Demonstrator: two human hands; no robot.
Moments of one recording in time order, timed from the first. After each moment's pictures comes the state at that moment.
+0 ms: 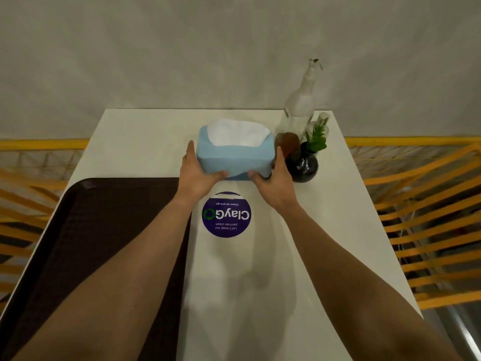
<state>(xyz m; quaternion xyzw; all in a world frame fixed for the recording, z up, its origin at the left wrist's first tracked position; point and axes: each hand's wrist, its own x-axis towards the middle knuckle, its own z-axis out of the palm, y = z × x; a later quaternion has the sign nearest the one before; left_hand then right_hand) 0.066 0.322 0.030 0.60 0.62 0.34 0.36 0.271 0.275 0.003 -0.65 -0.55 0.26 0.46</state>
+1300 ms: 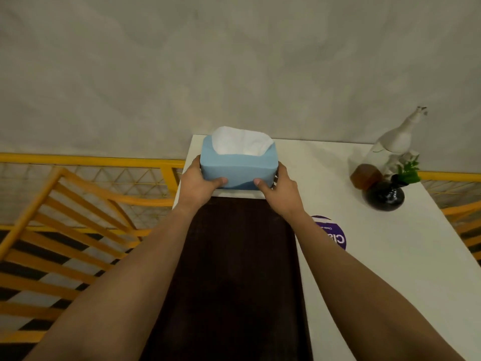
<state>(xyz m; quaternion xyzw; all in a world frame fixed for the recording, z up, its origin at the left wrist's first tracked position) -0.185 0.356 0.074 0.60 0.60 0.41 0.34 0.042 0.326 0.046 -0.64 -0.58 0.29 0.41</state>
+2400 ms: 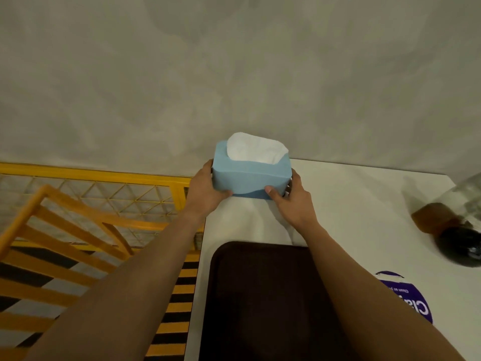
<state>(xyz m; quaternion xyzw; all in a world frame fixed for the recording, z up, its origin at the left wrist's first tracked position) -0.261 0.502 0.017 0.64 0.57 0.38 0.35 -0.023 0.468 -0.010 -0.67 -0.57 0.26 0.41</state>
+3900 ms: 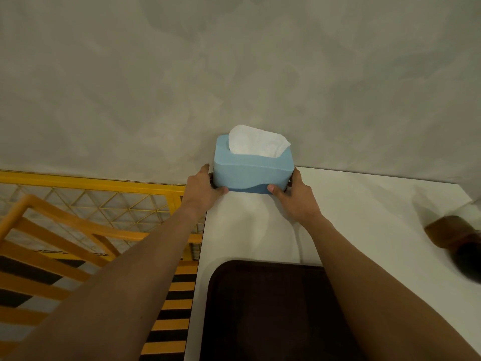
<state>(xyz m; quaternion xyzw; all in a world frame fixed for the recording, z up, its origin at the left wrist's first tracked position) -0.261 0.556 -0.001 0.66 0.63 0.29 0.30 -0.003 0.527 -0.019 -0.69 -0.58 0.27 0.34</state>
